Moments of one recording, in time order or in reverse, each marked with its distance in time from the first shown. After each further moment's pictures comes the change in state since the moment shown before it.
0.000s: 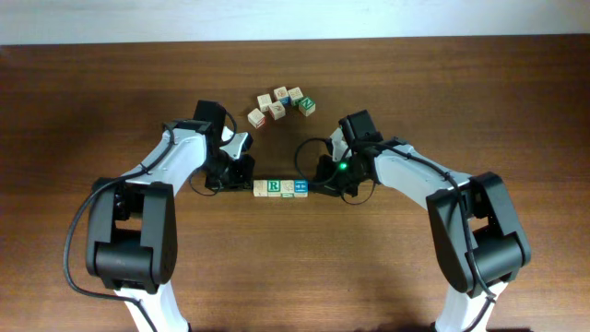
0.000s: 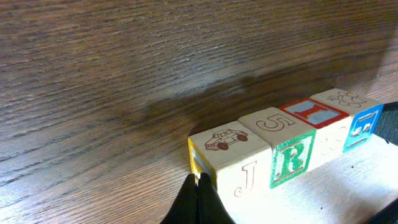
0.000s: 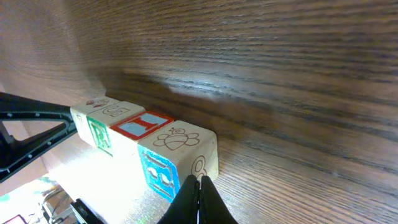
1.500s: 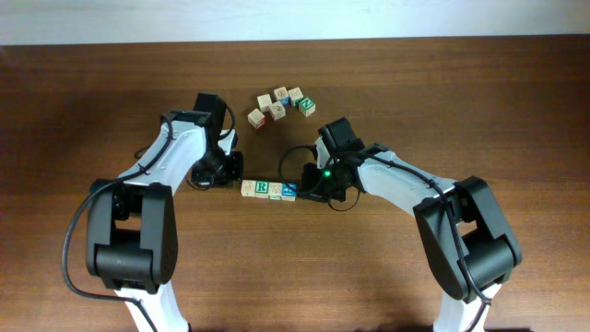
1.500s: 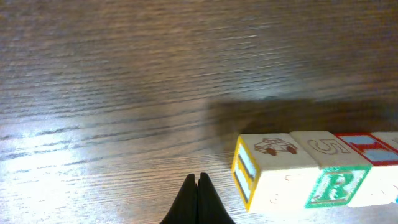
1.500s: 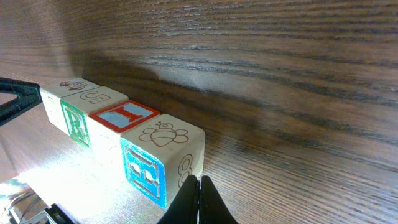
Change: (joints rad) left arm -0.006 0.000 0.080 -0.118 -0.284 -0.077; right arm 0.095 -0.002 0.001 0.021 0.095 0.032
